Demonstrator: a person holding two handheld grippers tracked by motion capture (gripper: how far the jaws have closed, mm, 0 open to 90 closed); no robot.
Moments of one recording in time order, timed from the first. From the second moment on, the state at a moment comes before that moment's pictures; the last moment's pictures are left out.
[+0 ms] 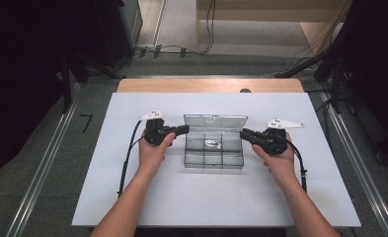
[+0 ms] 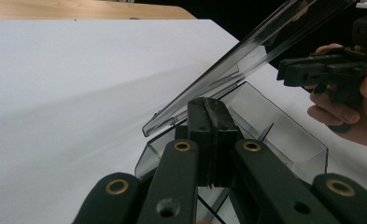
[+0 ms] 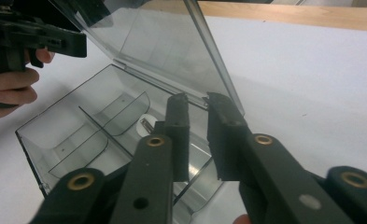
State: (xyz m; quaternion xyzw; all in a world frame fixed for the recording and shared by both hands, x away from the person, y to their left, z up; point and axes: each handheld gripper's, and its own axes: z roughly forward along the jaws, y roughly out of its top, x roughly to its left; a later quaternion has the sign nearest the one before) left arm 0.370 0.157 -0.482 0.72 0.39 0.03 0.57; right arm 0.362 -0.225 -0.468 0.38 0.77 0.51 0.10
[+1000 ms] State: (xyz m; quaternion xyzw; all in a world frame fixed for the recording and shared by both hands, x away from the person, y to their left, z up) left arm 0.359 0.155 -0.478 0.72 0.37 0.02 0.58; right arm 0.358 -0.228 -0.468 0.38 0.76 0.52 0.10
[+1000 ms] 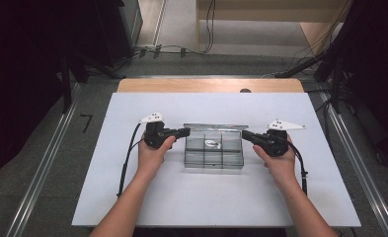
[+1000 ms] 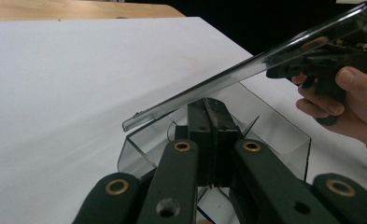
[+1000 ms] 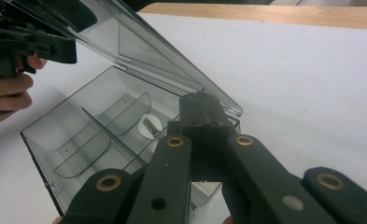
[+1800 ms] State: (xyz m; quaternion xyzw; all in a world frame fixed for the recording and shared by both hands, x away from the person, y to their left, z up) left arm 0.341 0.159 -0.483 0.73 0.37 0.03 0.58; right arm 0.344 -0.230 -0.475 0.37 0.76 0.52 0.09
